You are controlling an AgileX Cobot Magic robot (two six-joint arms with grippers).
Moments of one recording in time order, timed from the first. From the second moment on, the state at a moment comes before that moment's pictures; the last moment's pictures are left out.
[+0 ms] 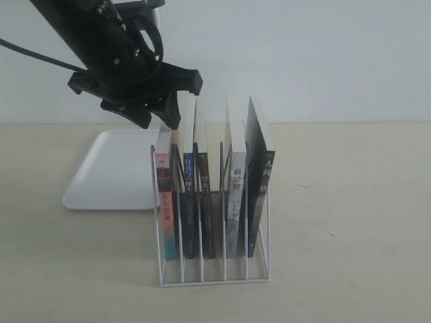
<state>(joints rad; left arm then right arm) -0.53 1.79 -1.64 -0.06 1.02 -0.21 0.18 0.00 0.00 0.16 0.34 0.03</state>
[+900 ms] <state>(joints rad) -0.53 1.82 -1.64 -0.04 1.02 -0.26 0.18 0.00 0.00 0.16 0.34 0.03</state>
